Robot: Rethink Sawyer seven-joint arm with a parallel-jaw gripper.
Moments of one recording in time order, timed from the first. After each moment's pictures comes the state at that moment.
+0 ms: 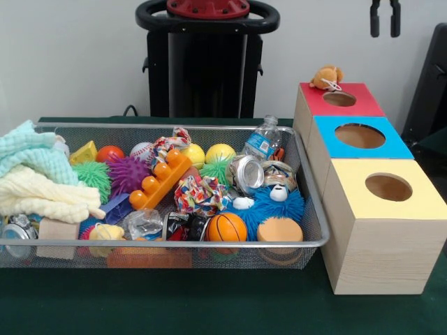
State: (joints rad) arm 0.04 -1.23 0.33 2.64 0.50 -0.17 2.86
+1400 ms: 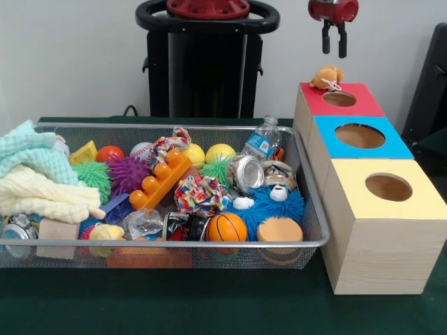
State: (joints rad) arm -0.05 -0.94 0.33 2.77 0.17 -0.40 2.97
